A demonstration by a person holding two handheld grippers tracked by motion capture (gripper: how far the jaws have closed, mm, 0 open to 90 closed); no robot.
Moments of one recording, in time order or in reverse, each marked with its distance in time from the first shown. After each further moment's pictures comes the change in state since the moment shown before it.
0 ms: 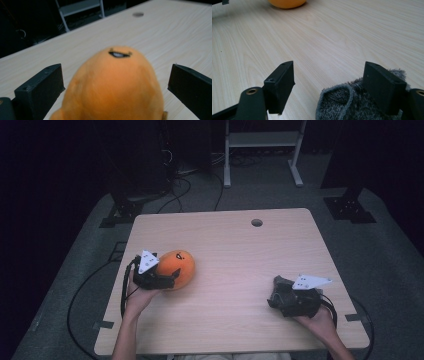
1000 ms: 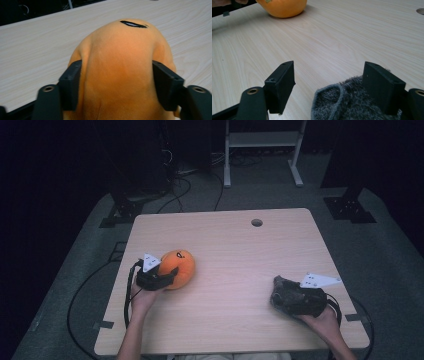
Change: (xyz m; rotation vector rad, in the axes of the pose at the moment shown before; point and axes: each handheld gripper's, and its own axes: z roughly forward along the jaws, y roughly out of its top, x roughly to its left) left arm 0.003 -0.018 0.014 0.056 0.030 -0.134; right arm -0.006 -0.001 -0.014 -0.056 -0.019 0.041
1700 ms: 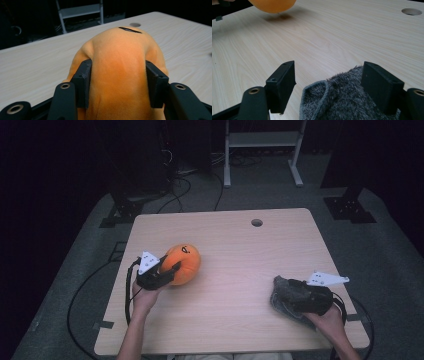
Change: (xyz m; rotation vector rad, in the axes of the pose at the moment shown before) left arm -0.015 0.019 -0.018 -0.158 -0.085 0.006; right arm -0.011 -0.003 -0.010 -0.020 -0.032 0.025
